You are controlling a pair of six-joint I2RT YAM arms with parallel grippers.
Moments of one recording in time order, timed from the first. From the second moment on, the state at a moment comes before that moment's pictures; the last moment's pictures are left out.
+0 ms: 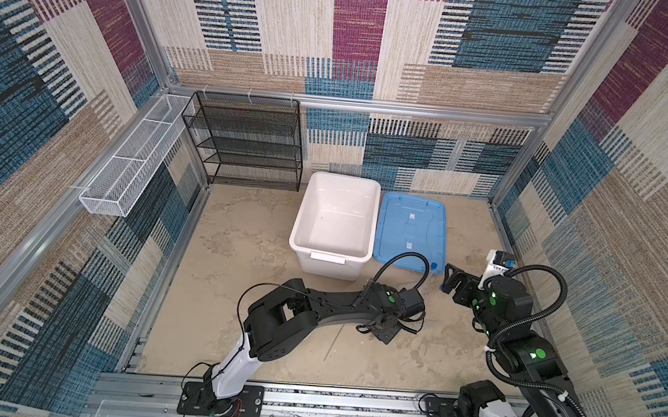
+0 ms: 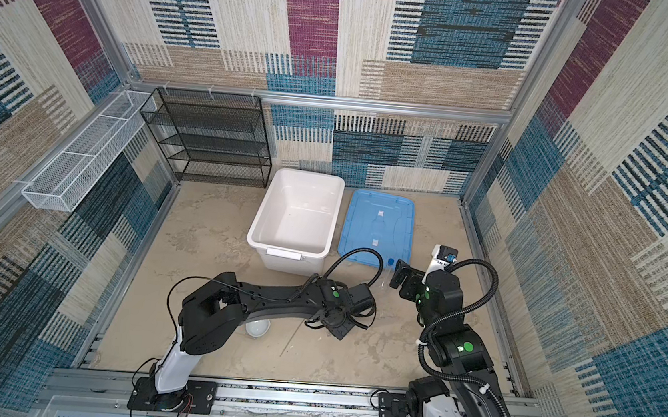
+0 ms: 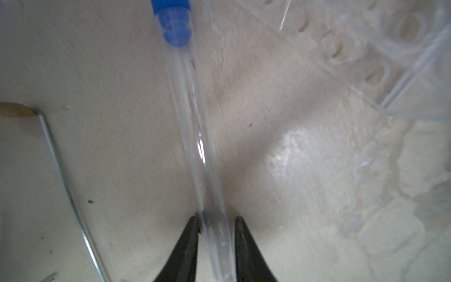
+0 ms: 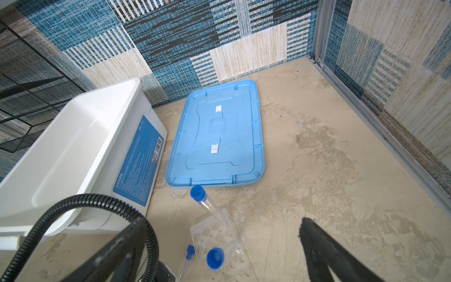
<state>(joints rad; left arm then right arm) -1.15 2.13 1.57 -0.81 -0.16 -0.40 0.29 0.62 0.70 -0.51 0.24 0.42</state>
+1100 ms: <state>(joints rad) -1.11 1.66 1.04 -0.31 -0.12 -0.40 0.29 0.80 0.83 -0.42 -0.09 0.41</state>
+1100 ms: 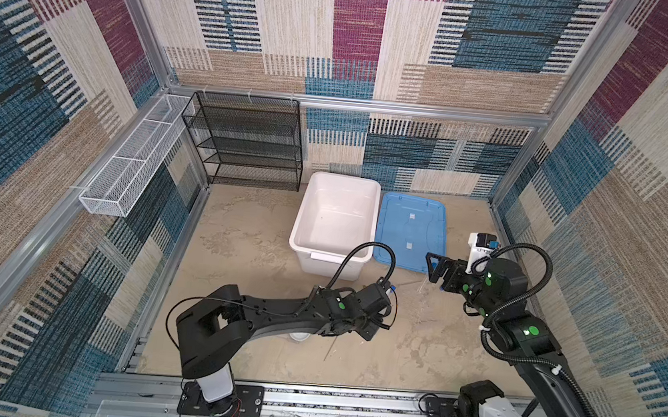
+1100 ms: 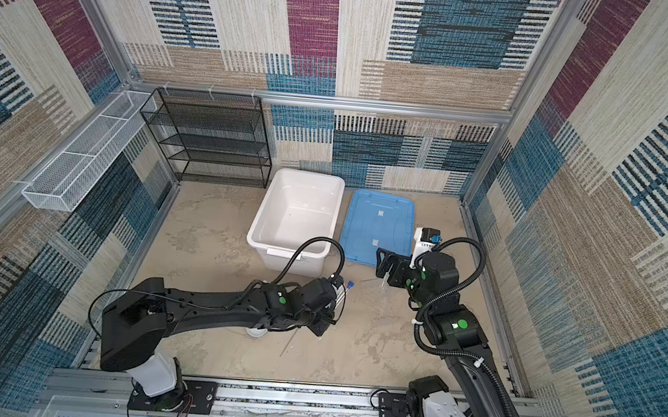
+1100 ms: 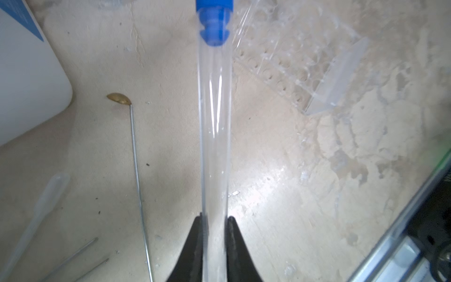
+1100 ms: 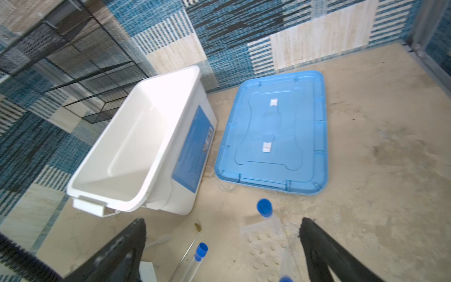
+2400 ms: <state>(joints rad) -1.11 1.42 0.76 0.16 -0.15 -0.26 0.29 1.11 0.86 -0.41 -0.74 0.38</state>
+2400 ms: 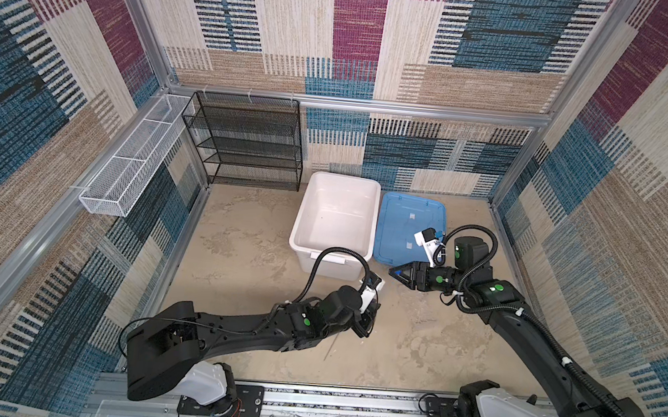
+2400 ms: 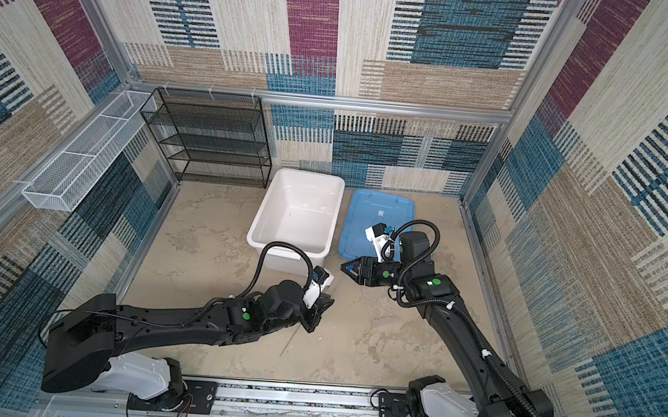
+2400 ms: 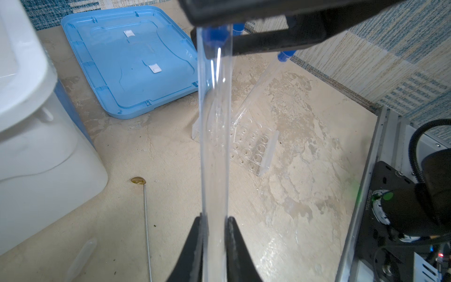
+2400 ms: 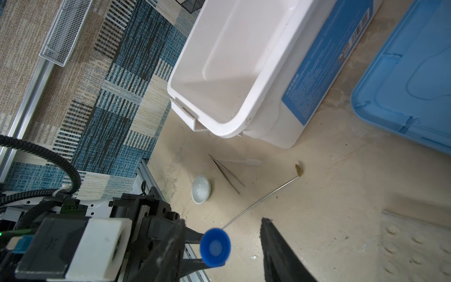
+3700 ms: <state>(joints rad) -1.11 1.46 0.80 0.16 -0.15 -0.23 0.29 1.08 0.84 -0.39 -0.68 0.38</state>
